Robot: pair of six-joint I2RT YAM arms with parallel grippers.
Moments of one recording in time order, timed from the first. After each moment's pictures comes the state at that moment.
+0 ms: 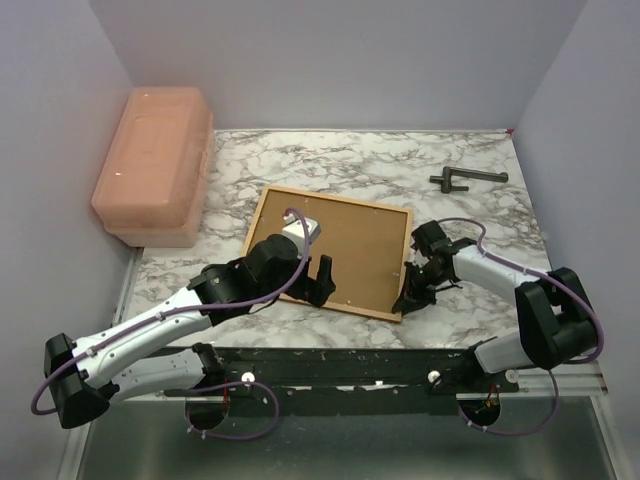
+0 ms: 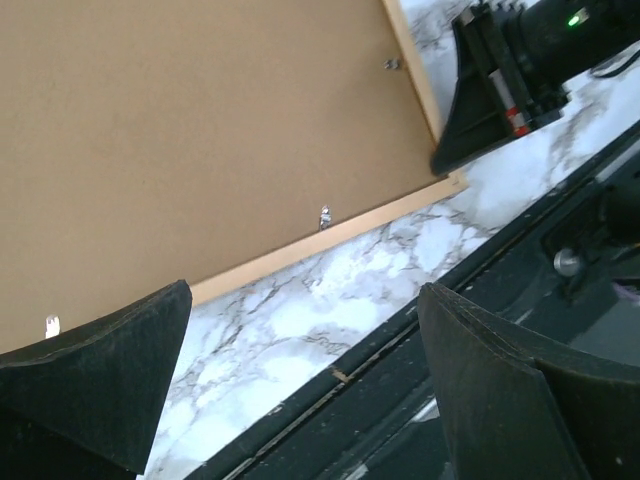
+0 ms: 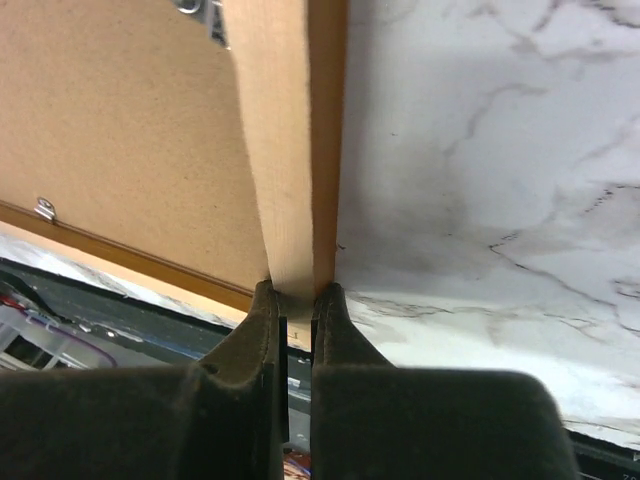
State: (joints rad) left arm -0.96 0.94 0.86 -0.50 -0.09 -0.48; right arm 0.38 1.43 0.69 -0.65 -0.35 0.59
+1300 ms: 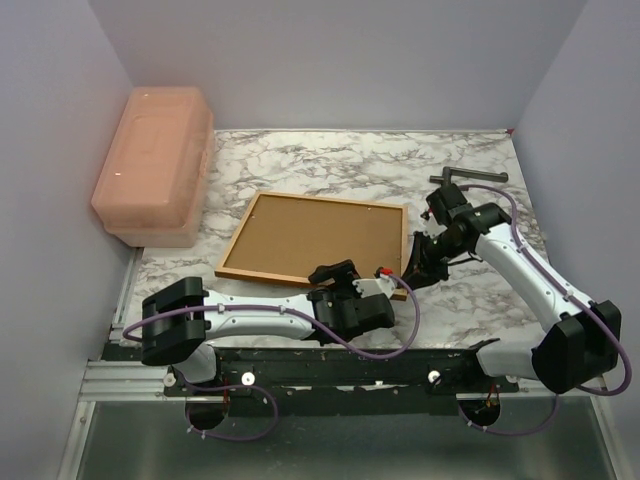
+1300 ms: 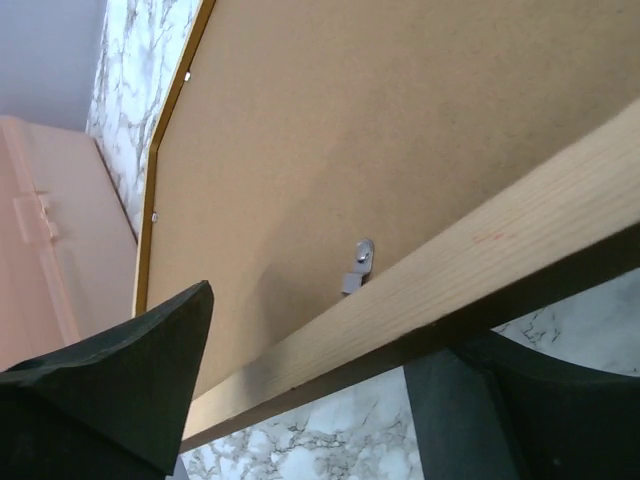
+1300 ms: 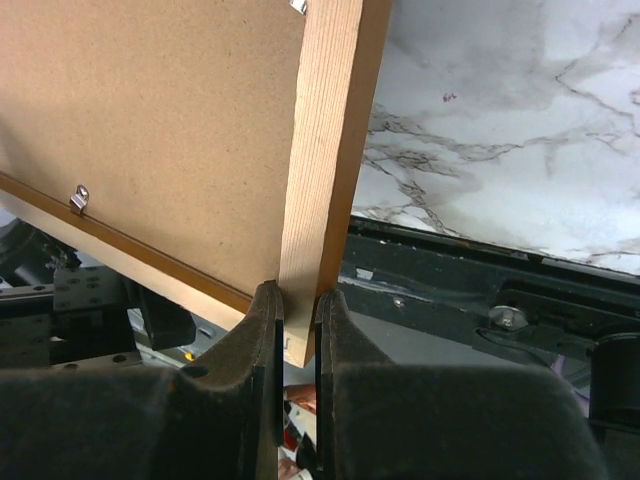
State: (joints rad) left arm -1.38 1.58 1.05 -0.57 -0.91 -0.07; right arm 0.38 1.30 1.09 -1.13 -0.40 0.58
